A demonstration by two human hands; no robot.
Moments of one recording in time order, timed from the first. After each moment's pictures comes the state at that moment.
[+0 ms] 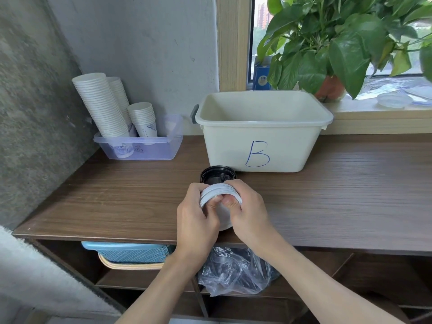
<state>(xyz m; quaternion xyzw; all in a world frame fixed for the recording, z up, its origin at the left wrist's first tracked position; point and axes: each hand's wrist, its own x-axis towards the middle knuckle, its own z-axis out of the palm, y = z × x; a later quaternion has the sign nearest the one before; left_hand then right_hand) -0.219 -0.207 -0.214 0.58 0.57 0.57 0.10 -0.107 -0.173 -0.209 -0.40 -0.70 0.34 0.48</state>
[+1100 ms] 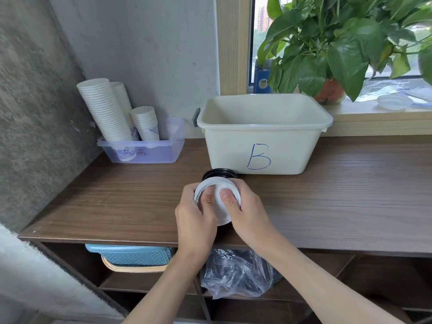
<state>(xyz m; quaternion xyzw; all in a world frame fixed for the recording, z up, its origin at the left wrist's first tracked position) -0.218 -0.205 -0.210 0.51 0.60 0.60 0.14 -0.106 -0.173 -0.205 -0.40 -0.70 0.36 0.46</state>
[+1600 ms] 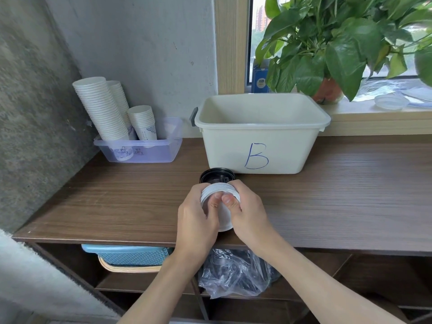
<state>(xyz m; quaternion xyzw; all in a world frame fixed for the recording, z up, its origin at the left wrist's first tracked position) -0.221 -0.205 -0.211 0.59 0.59 0.54 0.13 -0.105 -0.174 -0.204 -0.43 -0.71 0.33 0.45</state>
